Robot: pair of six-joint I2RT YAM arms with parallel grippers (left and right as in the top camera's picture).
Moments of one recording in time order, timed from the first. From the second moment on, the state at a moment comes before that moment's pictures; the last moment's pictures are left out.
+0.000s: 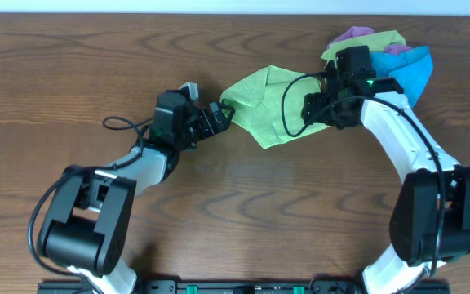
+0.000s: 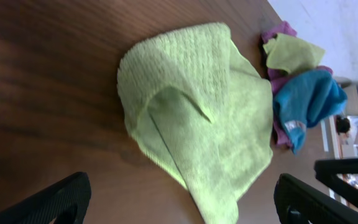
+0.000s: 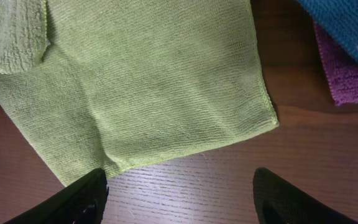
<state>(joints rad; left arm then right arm) -0.29 1.81 0.80 0.39 0.43 -0.78 0.13 1.84 1.35 -0.74 -0.16 0.18</state>
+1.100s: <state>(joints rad) -0.34 2.01 0.93 0.40 0.41 -0.80 0.13 1.84 1.35 -0.75 -0.19 0.19</state>
